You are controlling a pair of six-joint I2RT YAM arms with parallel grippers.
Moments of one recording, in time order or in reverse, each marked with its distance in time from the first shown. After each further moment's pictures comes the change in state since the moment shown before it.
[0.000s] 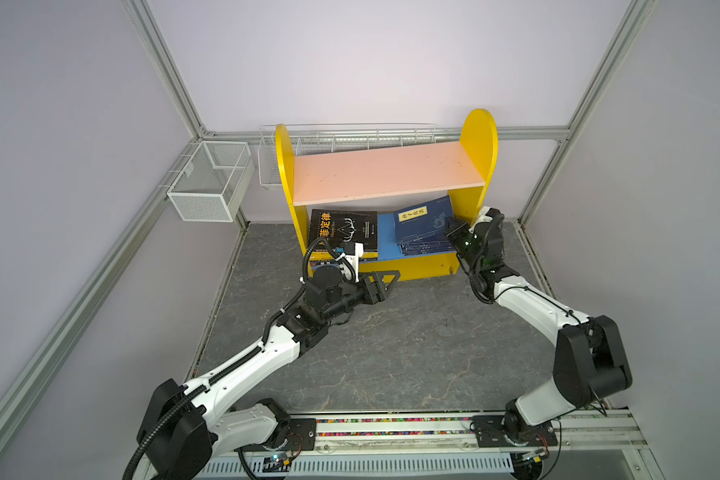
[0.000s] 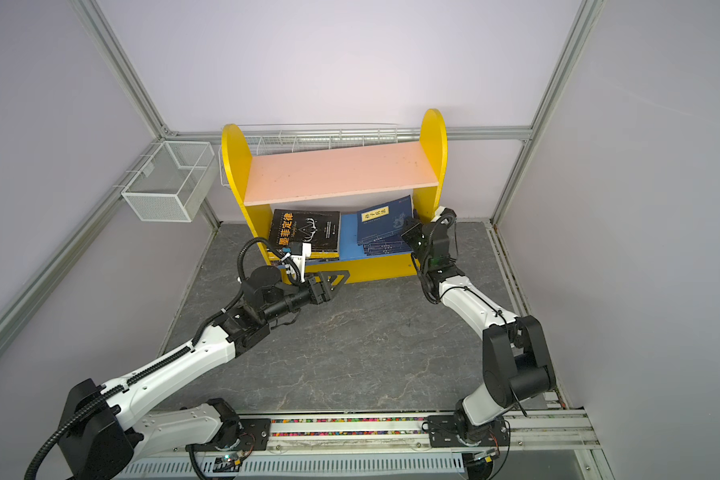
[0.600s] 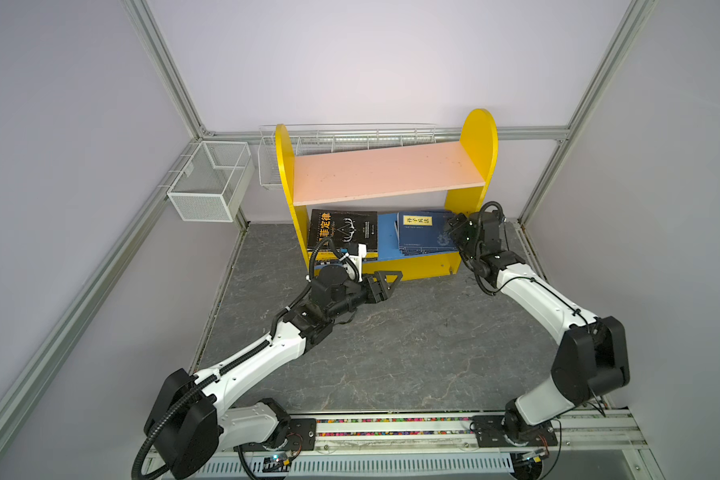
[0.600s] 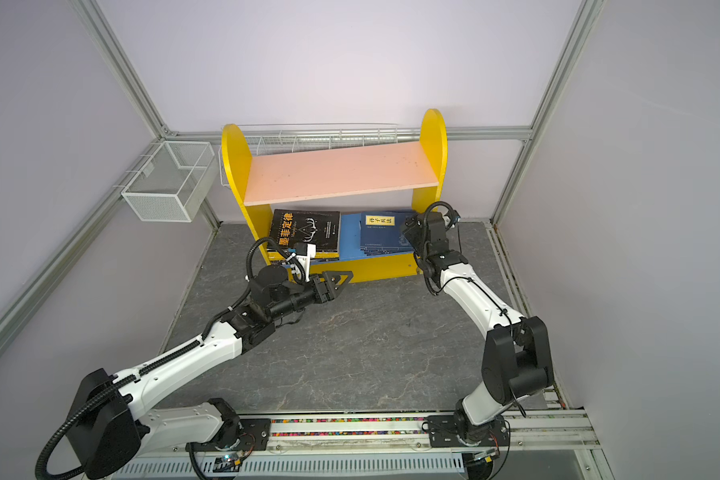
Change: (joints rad) left arm 0.000 0.061 0.000 0.030 0.010 -0.045; right arm -0.002 0.017 0.179 -0.465 0.108 0.035
